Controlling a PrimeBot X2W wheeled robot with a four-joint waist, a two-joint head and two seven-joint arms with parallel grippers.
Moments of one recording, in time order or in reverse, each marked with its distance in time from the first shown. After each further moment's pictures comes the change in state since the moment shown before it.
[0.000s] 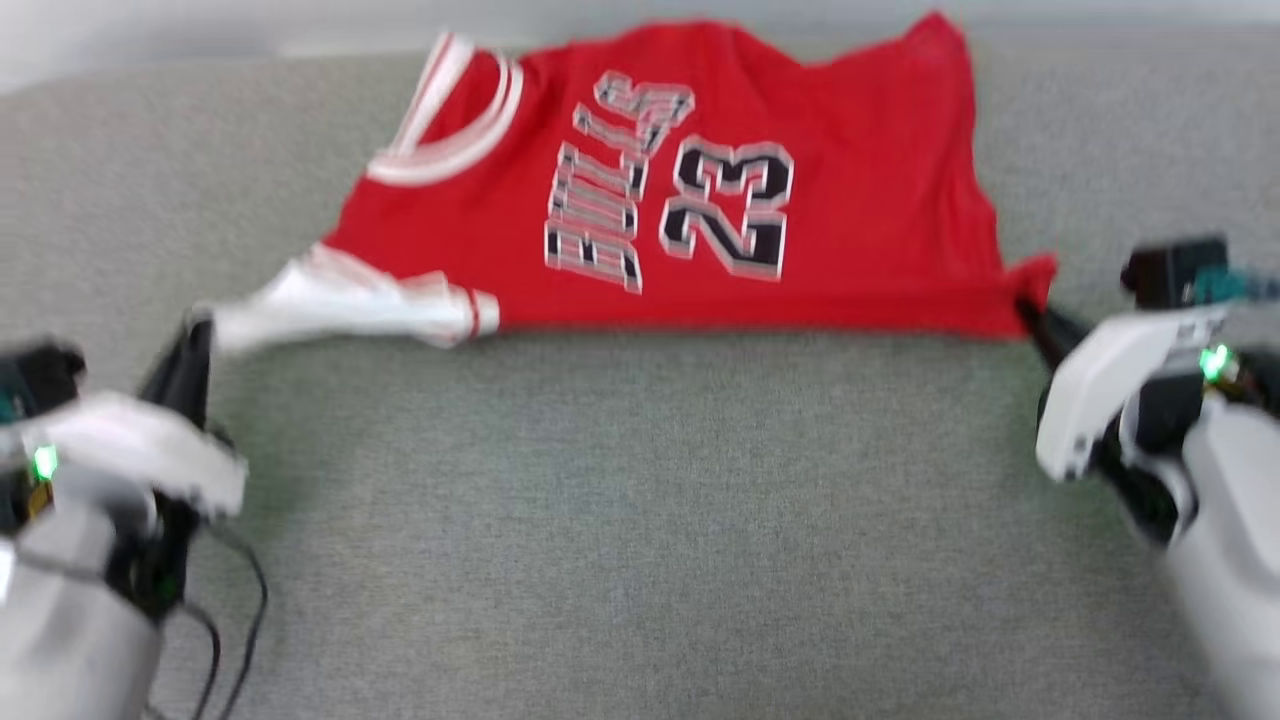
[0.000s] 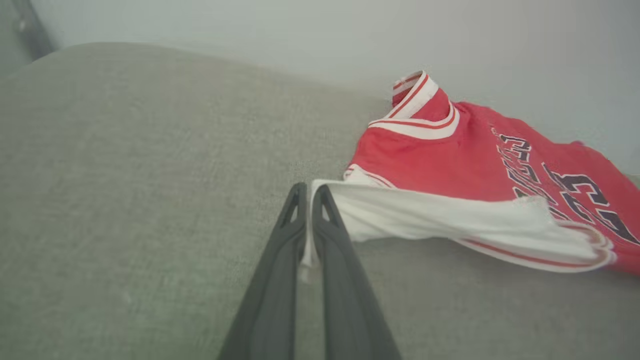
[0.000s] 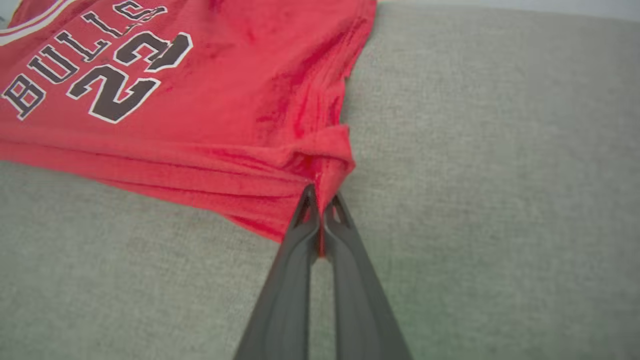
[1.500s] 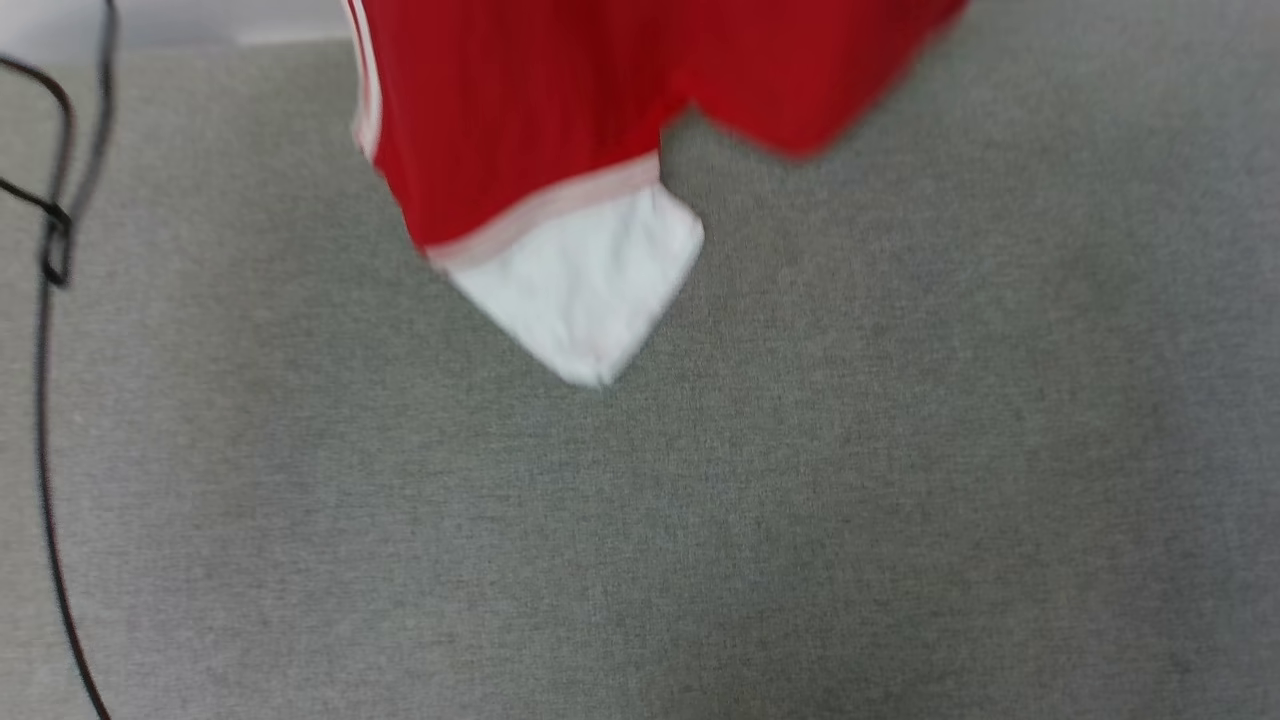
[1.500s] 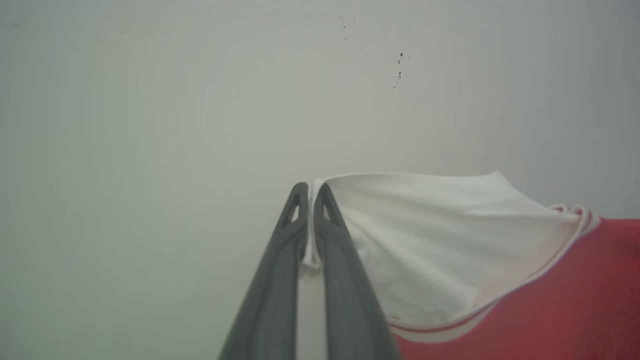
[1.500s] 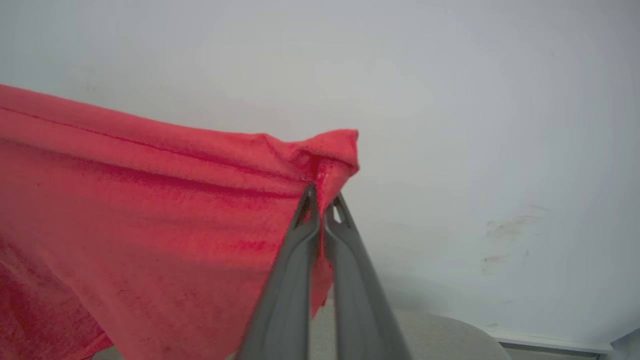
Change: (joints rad) left arm -0.681 -0.035 0.067 -0.079 0.280 0.060 0.138; right arm -0.625 0.046 -0.171 0.014 -0.231 -0.002 0.163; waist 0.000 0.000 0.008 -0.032
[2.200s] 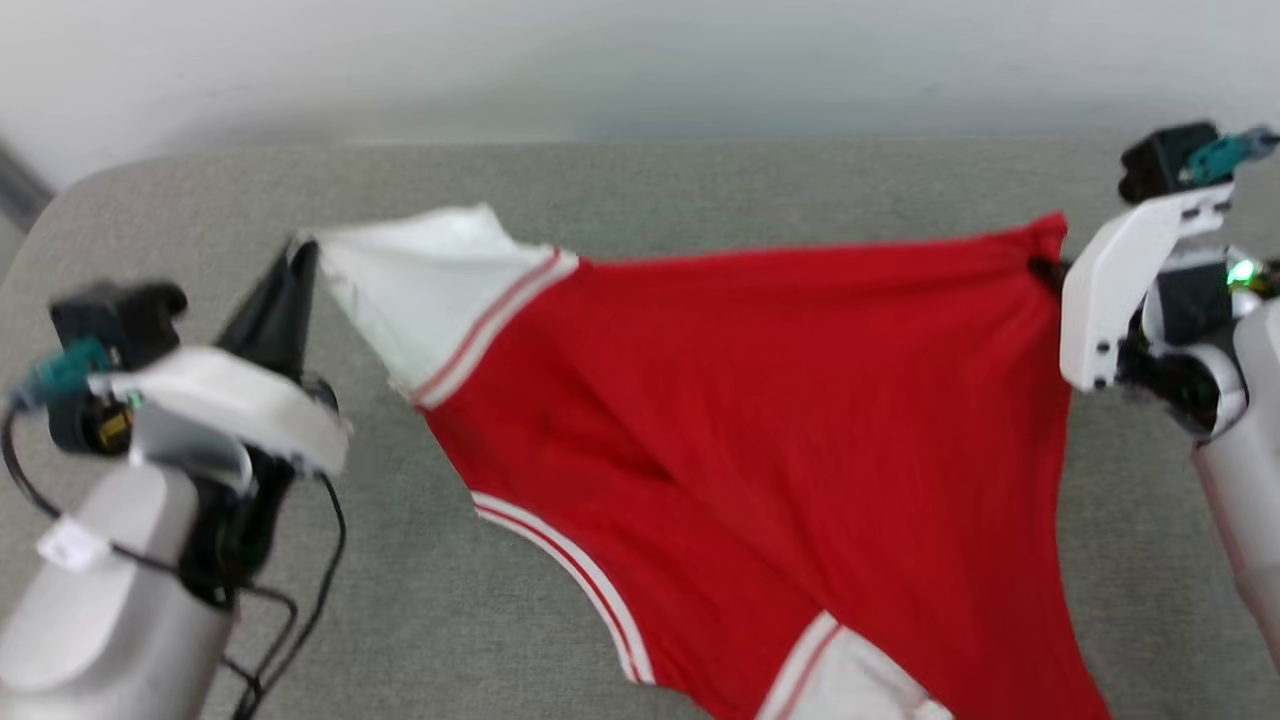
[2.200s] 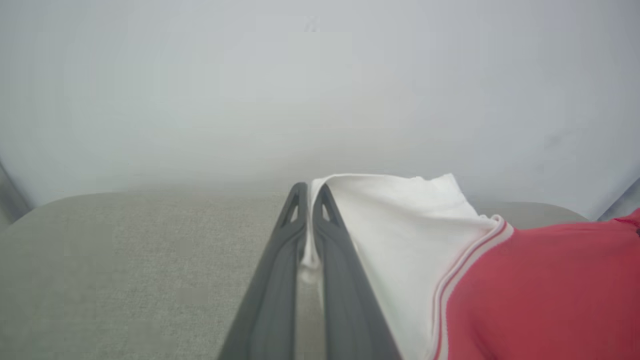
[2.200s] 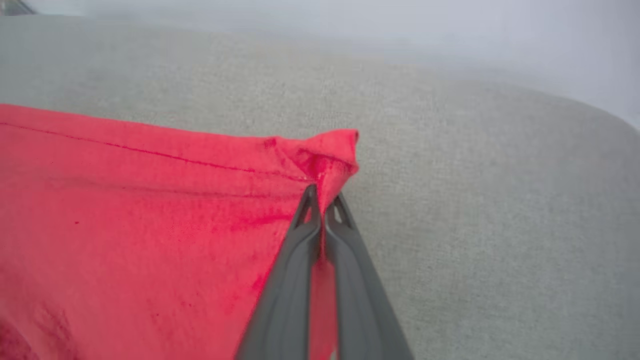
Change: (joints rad) left arm 0.891 -0.007 0.002 -0.523 -0.099 0.131 0.023; right arm 0.559 -0.073 0.163 -0.149 0.251 -0.001 0.298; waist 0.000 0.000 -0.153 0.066
